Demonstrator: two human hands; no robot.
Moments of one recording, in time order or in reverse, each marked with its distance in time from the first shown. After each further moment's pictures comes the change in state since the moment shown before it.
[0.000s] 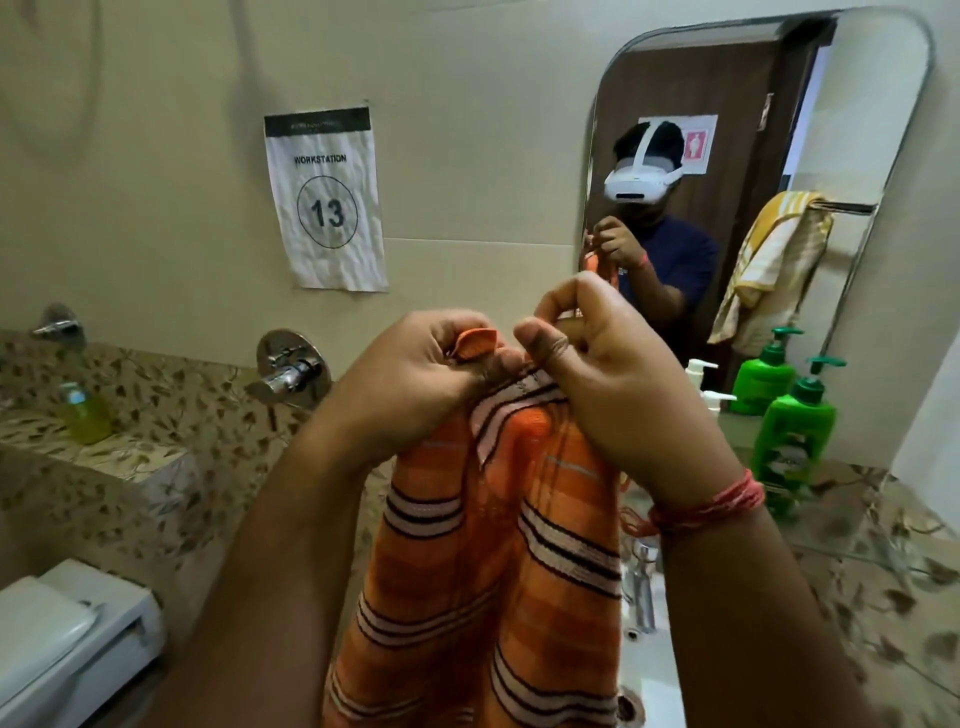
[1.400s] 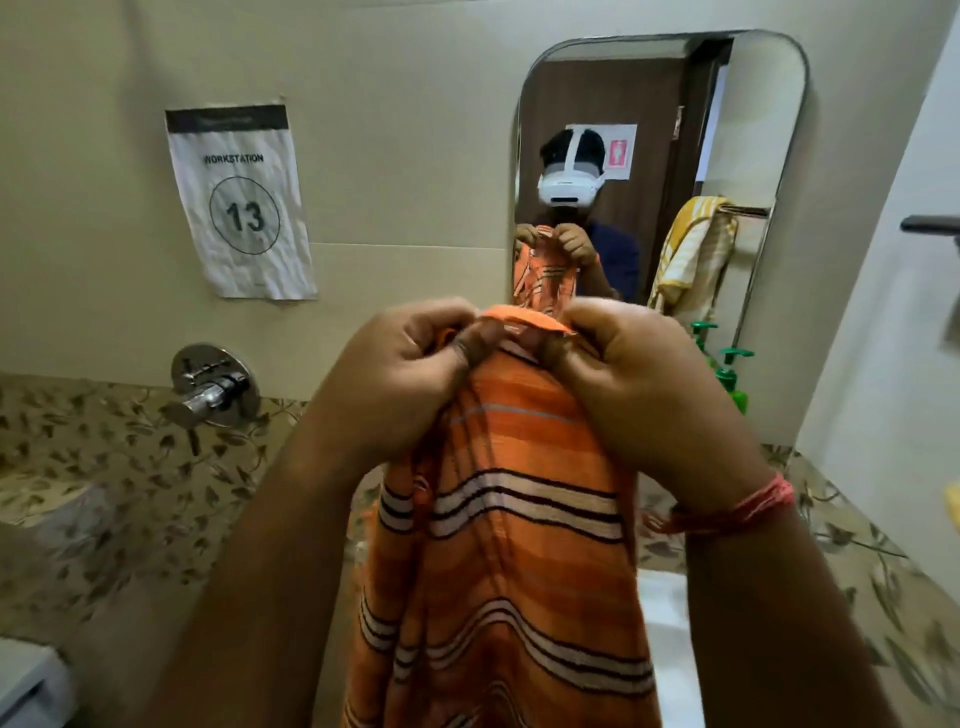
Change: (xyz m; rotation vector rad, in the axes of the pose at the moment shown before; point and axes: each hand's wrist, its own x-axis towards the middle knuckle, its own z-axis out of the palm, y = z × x) left_hand 0.022 -0.001 0.033 0.000 0.064 0.141; right_hand -0.012 0.011 -0.049 -0.459 0.084 -0.023
